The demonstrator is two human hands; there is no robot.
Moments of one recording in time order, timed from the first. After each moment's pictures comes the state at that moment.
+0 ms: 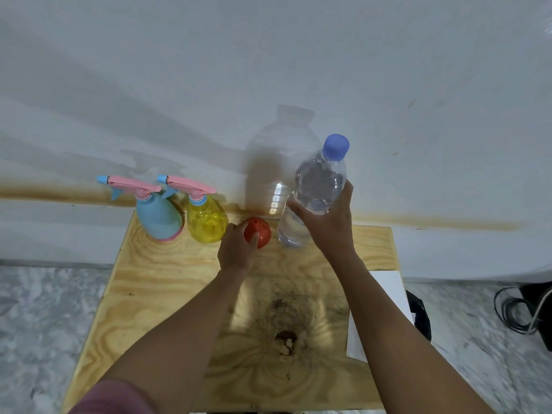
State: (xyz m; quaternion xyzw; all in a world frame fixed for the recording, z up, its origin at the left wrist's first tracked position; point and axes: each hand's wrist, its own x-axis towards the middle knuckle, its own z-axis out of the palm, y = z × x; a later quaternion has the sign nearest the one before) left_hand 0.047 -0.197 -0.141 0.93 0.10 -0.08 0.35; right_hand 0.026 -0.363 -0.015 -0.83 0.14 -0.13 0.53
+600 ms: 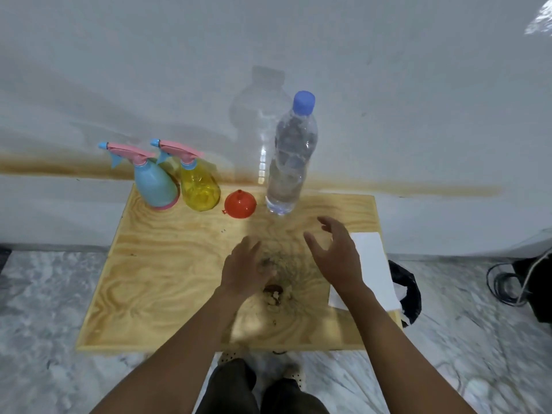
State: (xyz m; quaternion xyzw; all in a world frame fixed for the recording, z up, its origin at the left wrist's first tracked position) left_hand -0.087 -0.211 -0.140 0.95 -0.09 -0.18 0.22; right_hand -0.112 -0.409 -0.062 -0.91 0.13 -0.07 0.38
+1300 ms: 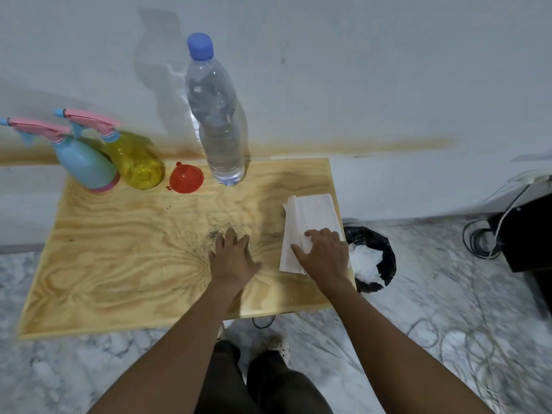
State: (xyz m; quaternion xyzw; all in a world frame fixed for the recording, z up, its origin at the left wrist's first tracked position) left_hand -0.139 -0.304 -0.155 0.96 -0.04 -0.24 0.14; right_hand -0.181 -0.503 -0.130 -0.97 0.18 0.07 0.14
